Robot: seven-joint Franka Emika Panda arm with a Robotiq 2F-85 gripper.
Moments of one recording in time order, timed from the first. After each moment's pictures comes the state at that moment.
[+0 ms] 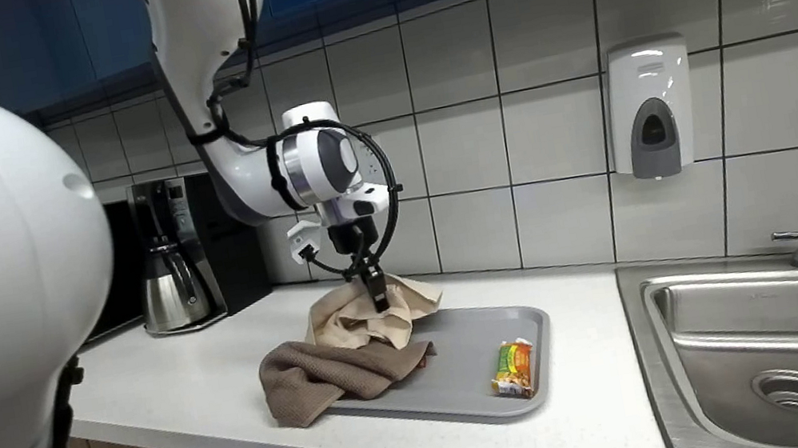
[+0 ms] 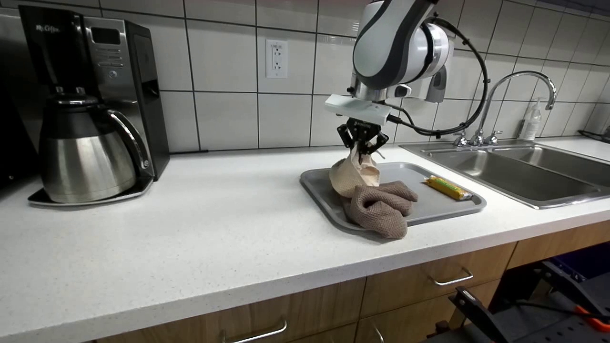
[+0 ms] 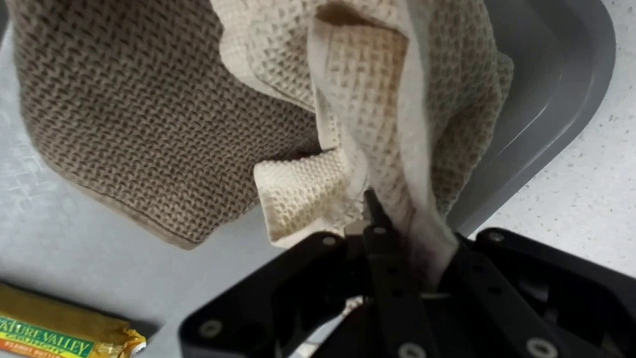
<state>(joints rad) 0.20 0.30 -0.08 -2.26 -0.20 2.73 1.13</state>
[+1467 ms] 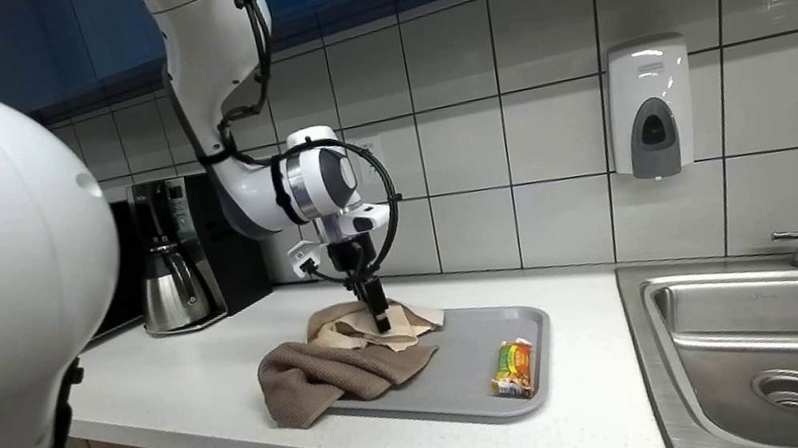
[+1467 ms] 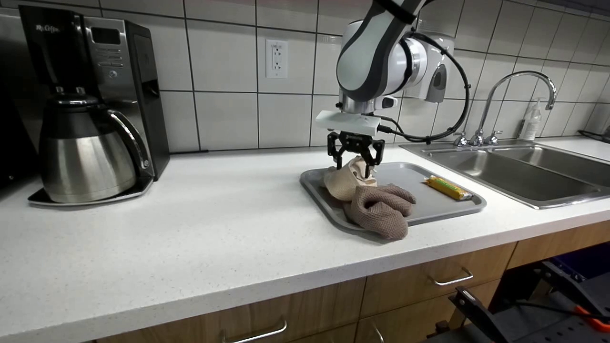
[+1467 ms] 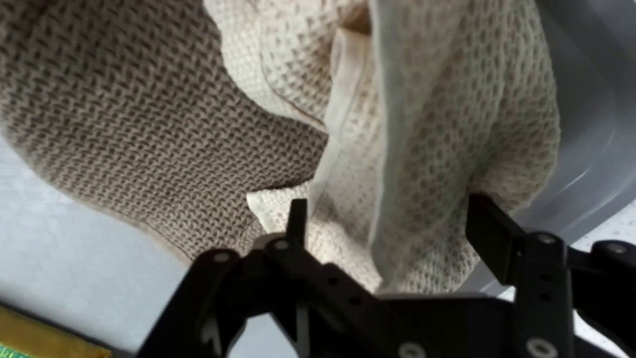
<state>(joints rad) 0.24 0.41 -0.09 -2.17 -0.20 2.64 1.11</state>
